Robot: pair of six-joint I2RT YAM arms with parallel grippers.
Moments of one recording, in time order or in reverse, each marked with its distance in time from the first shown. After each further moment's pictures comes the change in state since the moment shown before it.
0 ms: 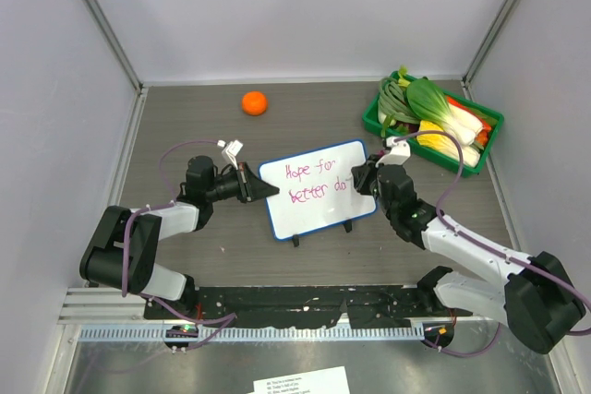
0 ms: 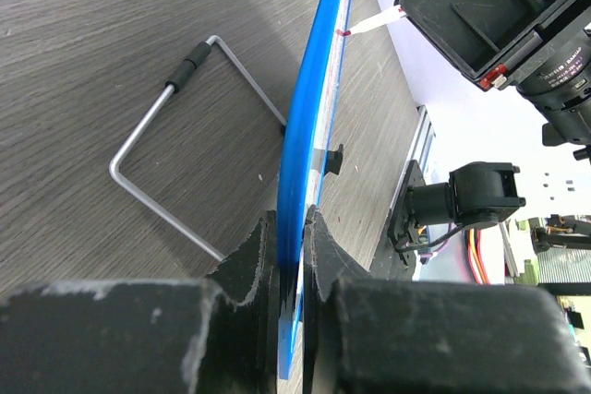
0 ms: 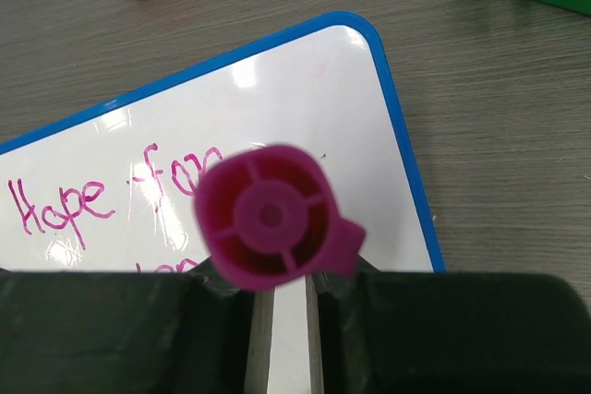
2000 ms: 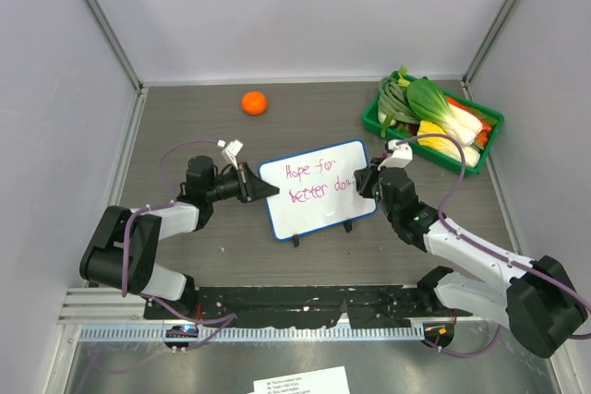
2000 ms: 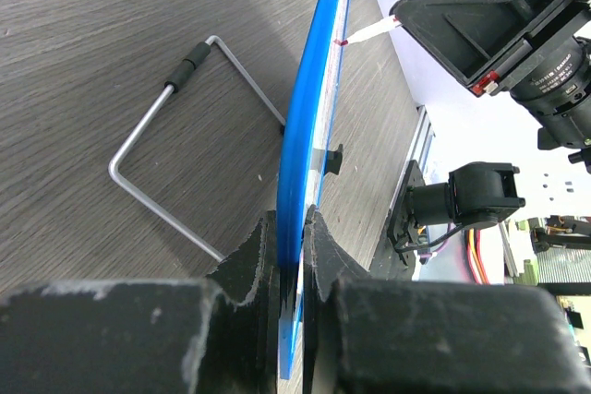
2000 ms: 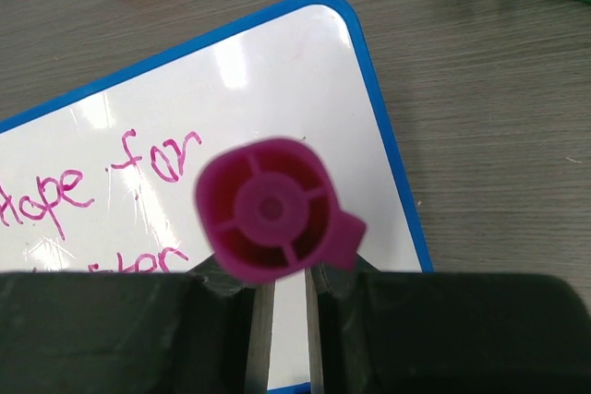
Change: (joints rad) left arm -0.001 0.000 0.000 0.000 0.000 -0.001; right arm -0.005 -0.021 -0.023 -0.018 0.015 0.003
